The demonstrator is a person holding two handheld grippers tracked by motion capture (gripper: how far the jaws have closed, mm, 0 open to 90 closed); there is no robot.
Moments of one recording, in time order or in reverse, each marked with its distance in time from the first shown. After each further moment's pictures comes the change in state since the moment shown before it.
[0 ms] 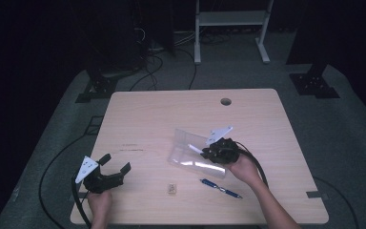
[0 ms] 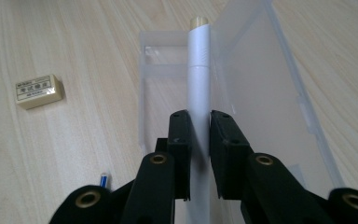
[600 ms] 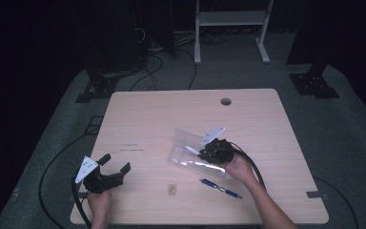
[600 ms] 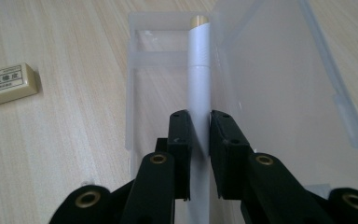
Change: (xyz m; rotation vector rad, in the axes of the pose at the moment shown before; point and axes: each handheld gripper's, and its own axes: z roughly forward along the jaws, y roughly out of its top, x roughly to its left) left arm 0.000 0.000 0.000 -0.001 0.000 0.001; right arm -0.003 -0.001 0.025 0.051 0.003 0.001
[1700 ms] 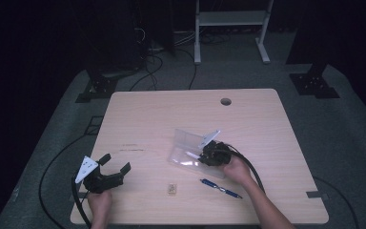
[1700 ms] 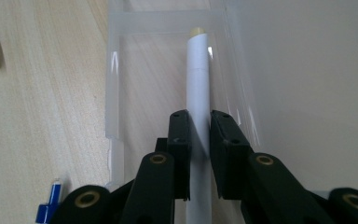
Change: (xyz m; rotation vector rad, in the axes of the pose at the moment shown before) left arm 0.000 0.000 0.000 0.000 0.000 0.000; right arm -0.004 -0.010 0.027 0.073 0.013 0.015
